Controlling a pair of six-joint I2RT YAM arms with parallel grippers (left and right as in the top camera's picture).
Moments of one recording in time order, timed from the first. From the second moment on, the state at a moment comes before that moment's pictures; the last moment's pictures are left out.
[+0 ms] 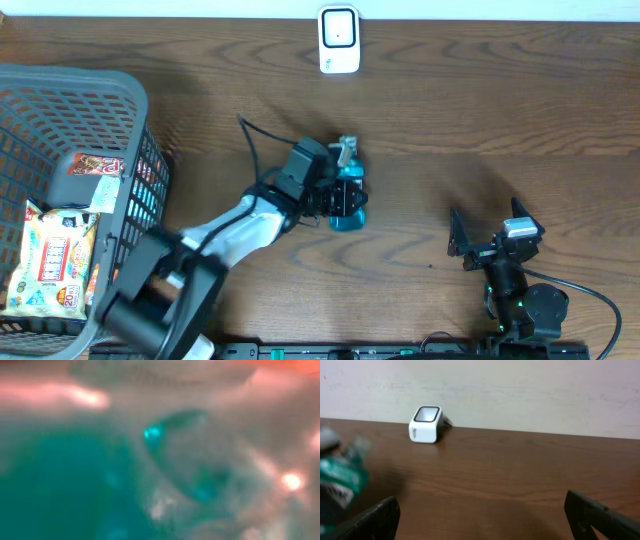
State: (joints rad) left arm -0.57 1.72 0.82 0.04 0.51 -0.59; right arm -0.07 0.01 0.01 -0.05 -0.23 -0.02
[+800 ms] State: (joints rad) left arm -0.40 1.34 1.39 -0.83 -0.03 -0.53; right arm -0.07 0.01 0.01 -0.05 -0.23 -0.02
